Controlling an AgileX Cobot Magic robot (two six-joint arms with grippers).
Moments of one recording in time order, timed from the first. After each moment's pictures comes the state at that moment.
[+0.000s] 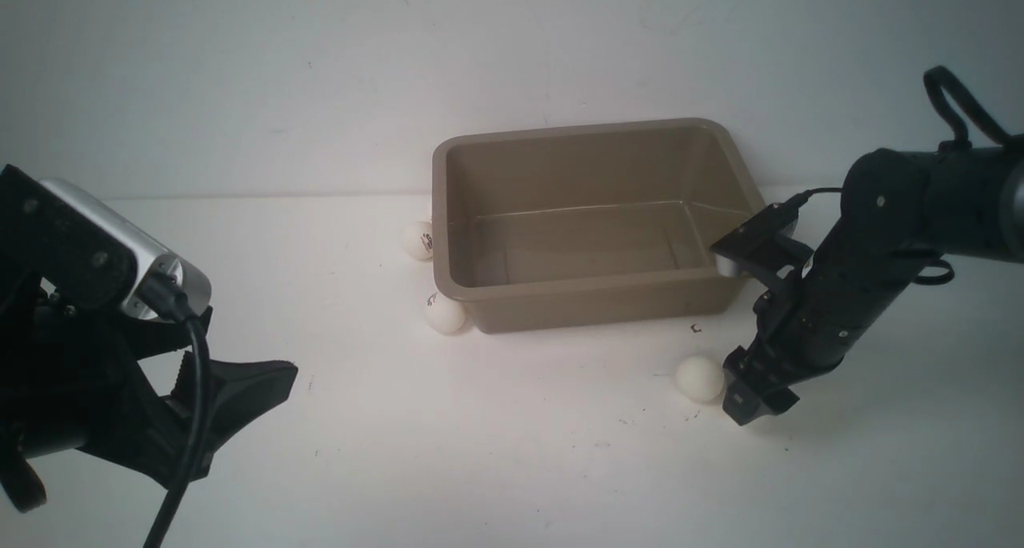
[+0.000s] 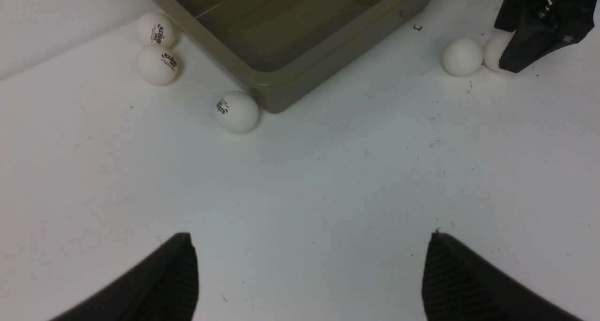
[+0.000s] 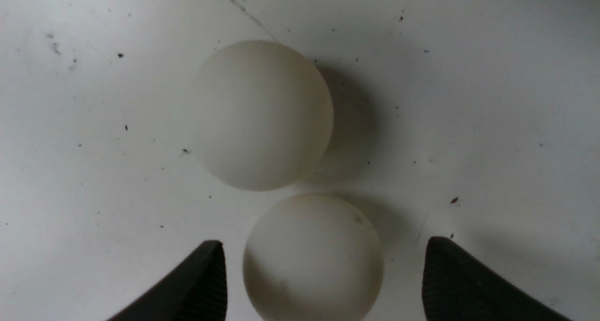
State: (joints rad) right arm 0.26 1.91 -1.22 0.21 0.87 -0.60; left arm -0.02 0.90 -0.68 -0.81 0.72 0.98
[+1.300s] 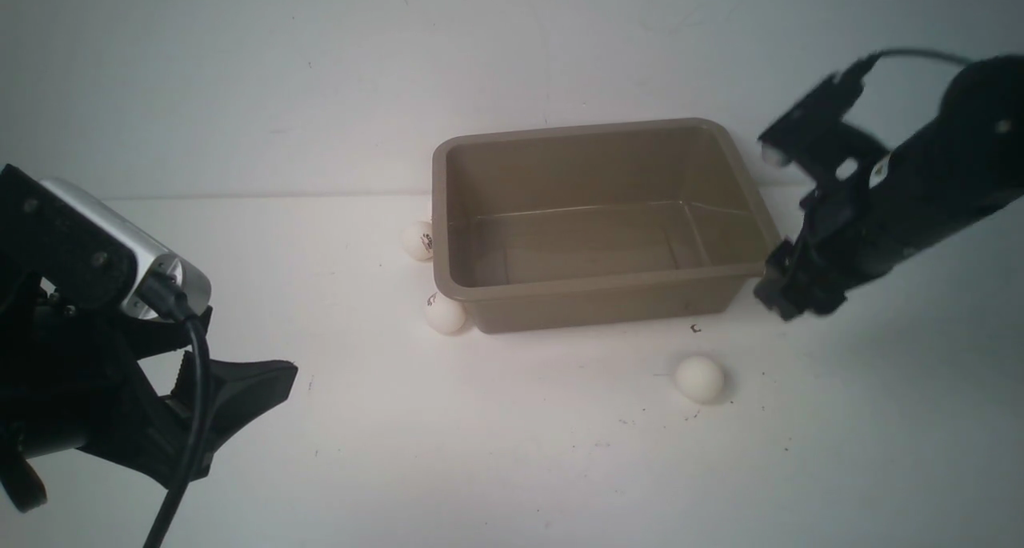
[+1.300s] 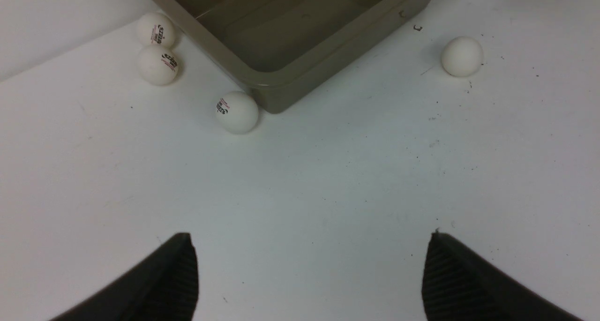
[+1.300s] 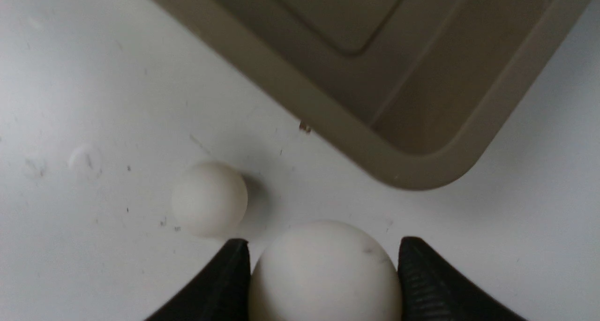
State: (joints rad) right arm 0.26 1.62 -1.23 0.15 0.80 -0.58; left arm -0.02 0.90 -0.68 -0.81 0.72 0.98
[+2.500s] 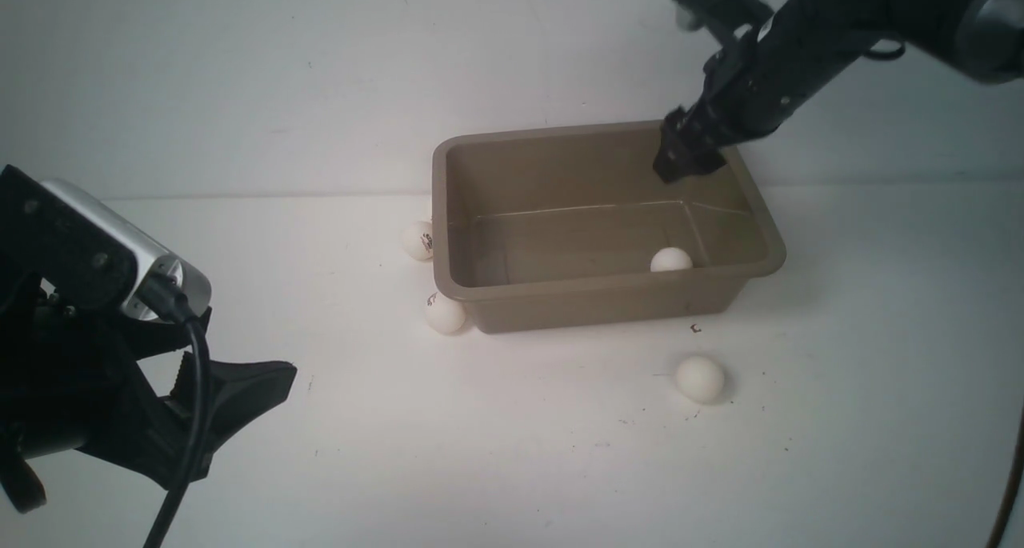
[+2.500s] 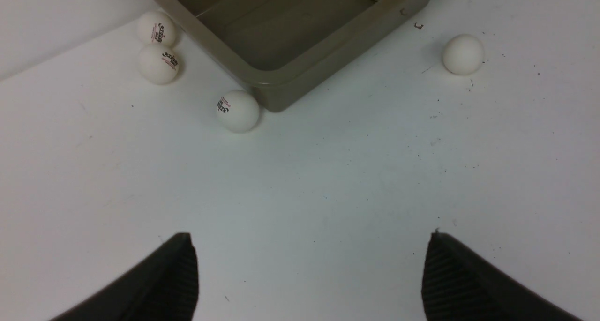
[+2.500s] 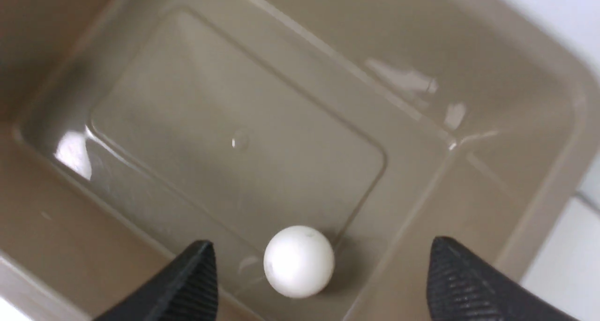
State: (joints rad) right arm 0.26 2.07 -1.96 0.22 1.06 -0.53; left arm -0.02 0.90 -0.68 -0.80 0.72 0.98
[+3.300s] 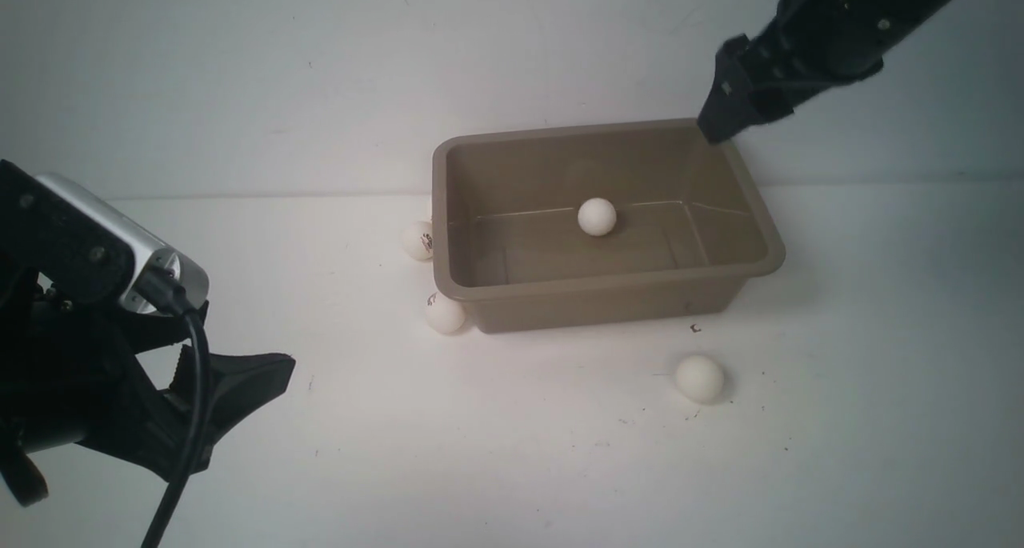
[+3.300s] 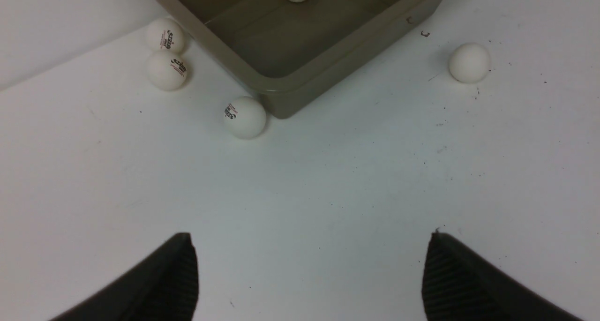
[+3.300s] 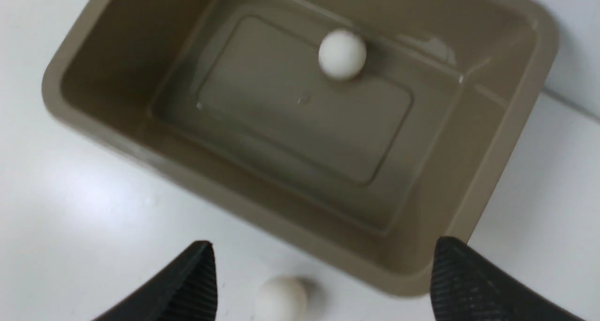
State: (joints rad) right arm 0.26 1.79 -1.82 0.23 1.25 -0.35; left arm -0.02 0.90 -0.68 -0.81 0.70 0.99
